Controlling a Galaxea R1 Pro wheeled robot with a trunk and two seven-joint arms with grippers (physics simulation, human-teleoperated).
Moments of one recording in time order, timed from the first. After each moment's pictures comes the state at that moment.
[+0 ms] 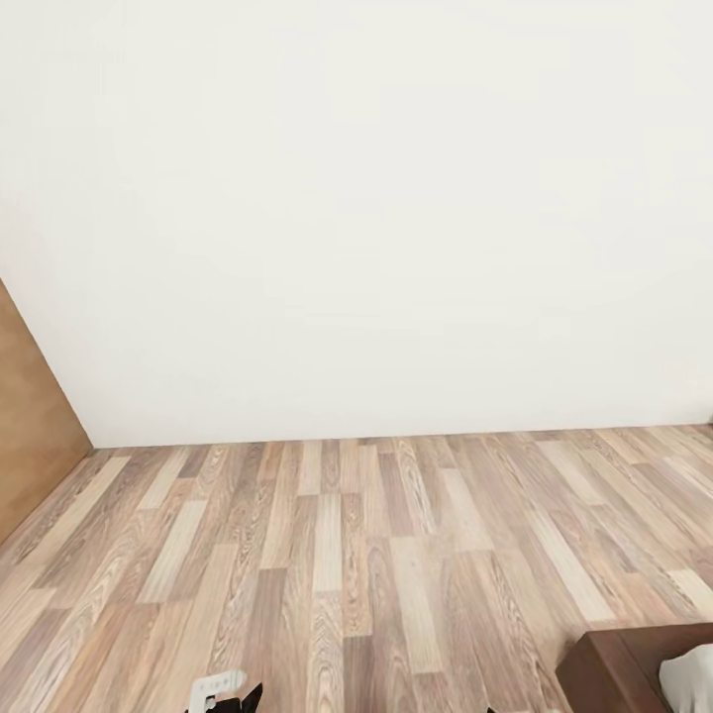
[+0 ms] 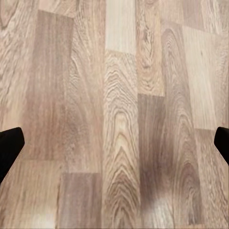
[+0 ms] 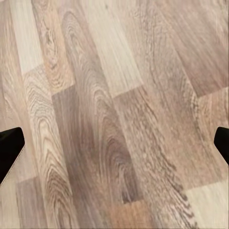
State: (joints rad) left arm -0.41 0.05 0.10 -0.03 0.20 -0.36 -0.36; right arm -0.28 -0.15 0.07 -0.19 -0.56 -0.21 0.42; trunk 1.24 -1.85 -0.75
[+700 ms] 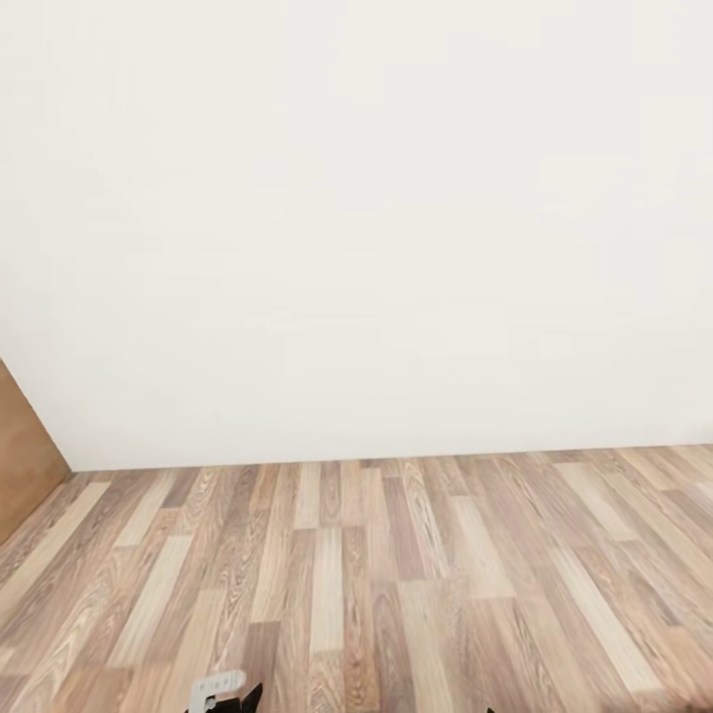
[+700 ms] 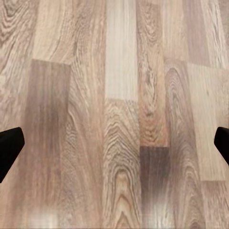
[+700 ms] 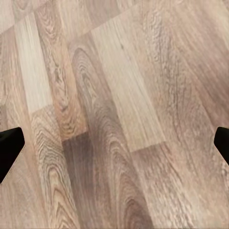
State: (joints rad) left arm -0.41 0.05 0.10 -0.03 0.20 -0.36 -0.36; right arm -0.28 -0.15 0.07 -0.19 -0.56 -0.21 0.42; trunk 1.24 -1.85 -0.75
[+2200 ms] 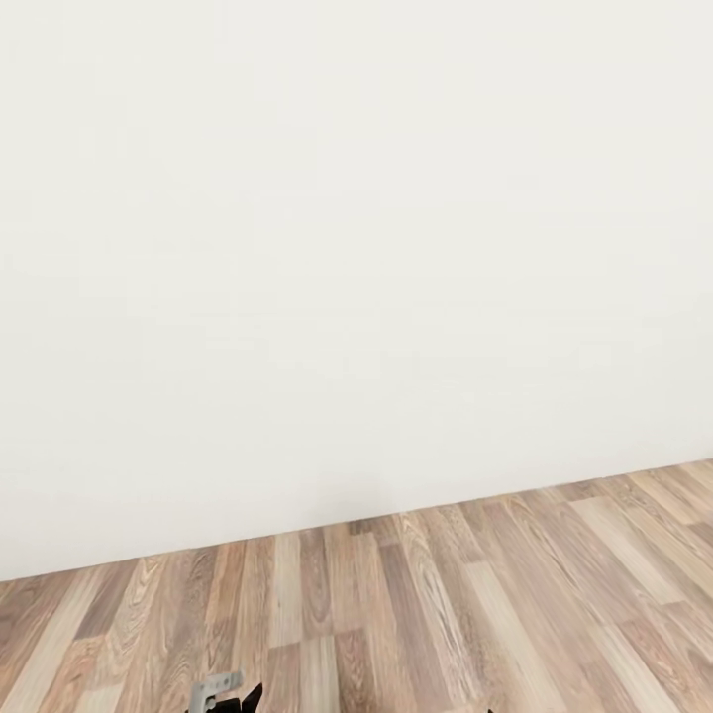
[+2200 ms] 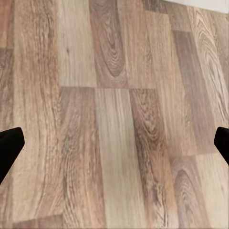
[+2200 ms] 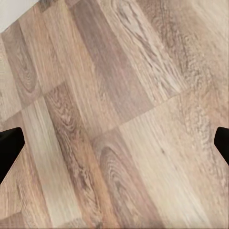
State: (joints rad) left arm -0.41 0.05 0.10 -0.03 0.20 -0.36 -0.36; right arm -0.28 -0.15 0.07 -0.18 -0.56 -0.21 0.42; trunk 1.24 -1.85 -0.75
